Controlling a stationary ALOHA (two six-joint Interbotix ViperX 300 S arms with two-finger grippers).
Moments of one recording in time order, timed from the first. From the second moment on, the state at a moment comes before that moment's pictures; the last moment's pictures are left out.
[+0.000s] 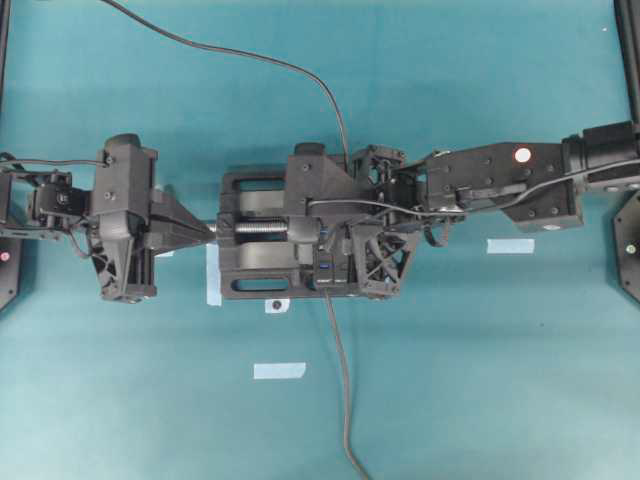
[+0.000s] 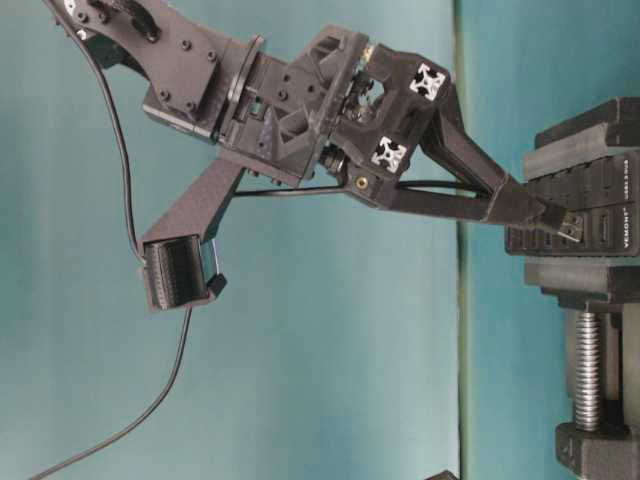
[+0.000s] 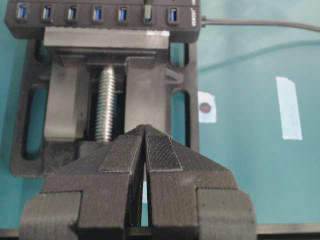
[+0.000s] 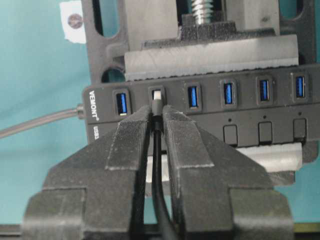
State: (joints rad) left arm 0.01 -0.41 0.99 0.01 0.04 -0.03; right arm 0.00 0.11 0.37 0.00 0.64 0.08
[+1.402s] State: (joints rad) left arm 0.01 -0.41 0.99 0.01 0.04 -0.03; right arm 0.00 0.16 0.36 0.00 0.63 0.08
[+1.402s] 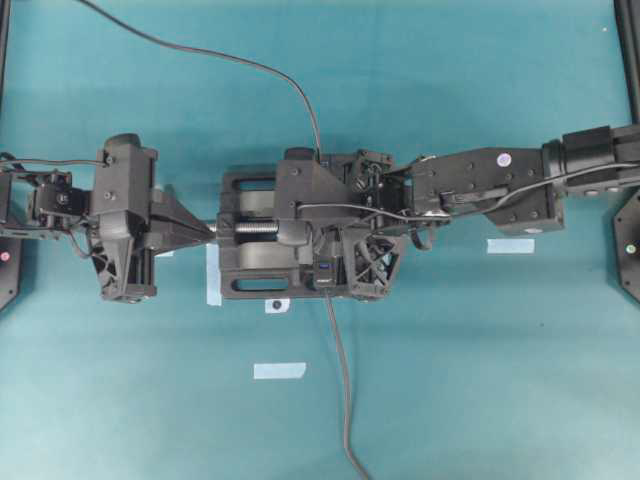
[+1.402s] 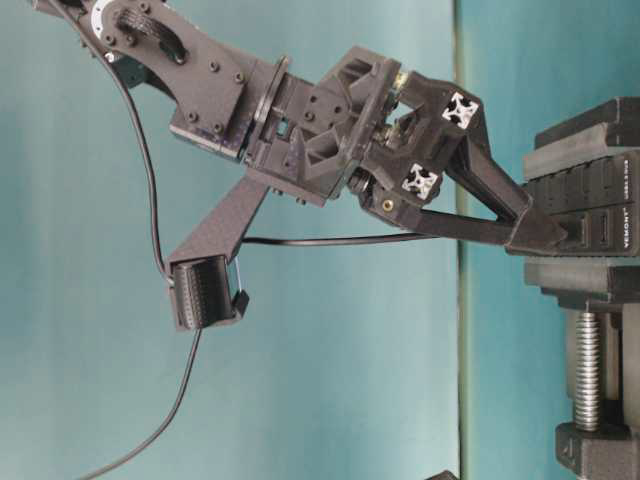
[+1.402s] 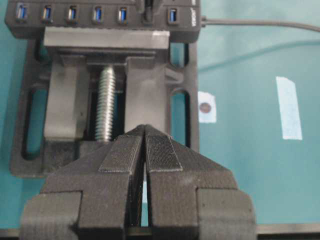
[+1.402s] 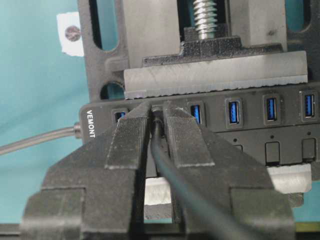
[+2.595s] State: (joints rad) left arm 0.01 -0.40 0.99 0.01 0.04 -0.03; right arm 0.00 0.17 0.39 0.01 0.59 0.08
